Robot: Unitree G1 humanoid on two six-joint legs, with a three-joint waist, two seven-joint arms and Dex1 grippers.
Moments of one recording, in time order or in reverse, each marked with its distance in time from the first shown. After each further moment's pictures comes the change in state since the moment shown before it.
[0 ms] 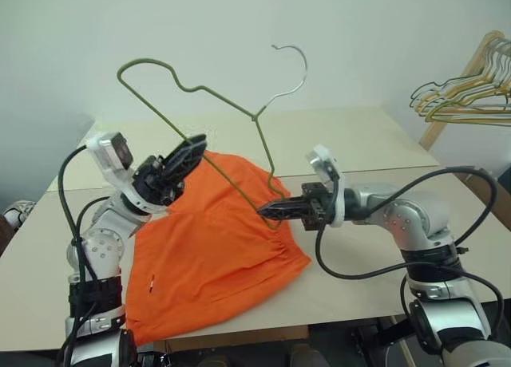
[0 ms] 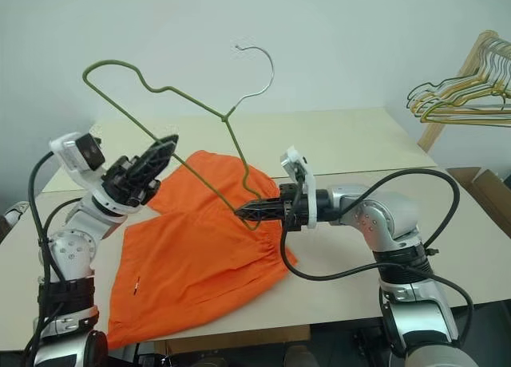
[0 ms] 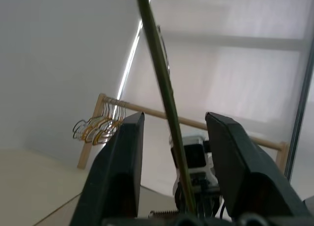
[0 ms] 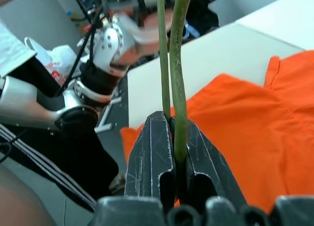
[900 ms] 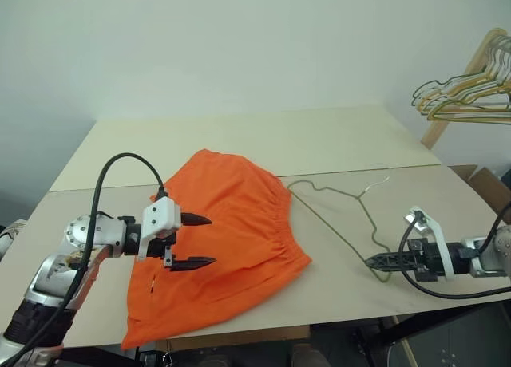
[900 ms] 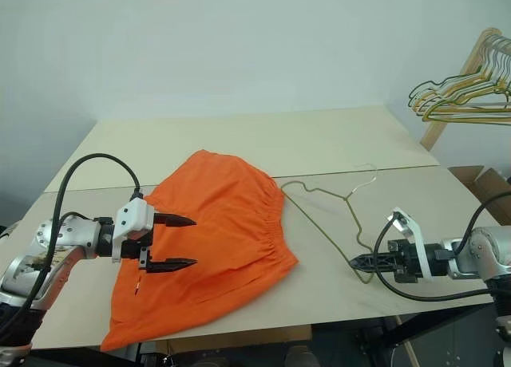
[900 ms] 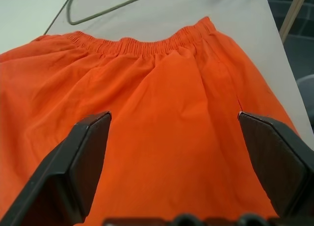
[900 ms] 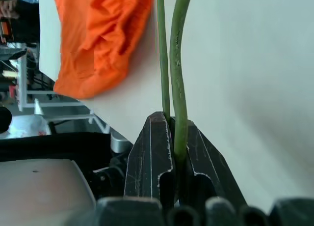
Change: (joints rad) left arm 0.187 0.406 -0.299 -0.127 0.660 -0.292 -0.217; right arm 0.269 -0.578 0.046 0.425 -0.029 0.360 0.170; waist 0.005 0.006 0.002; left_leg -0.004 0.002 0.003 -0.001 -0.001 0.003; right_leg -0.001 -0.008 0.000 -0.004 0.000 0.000
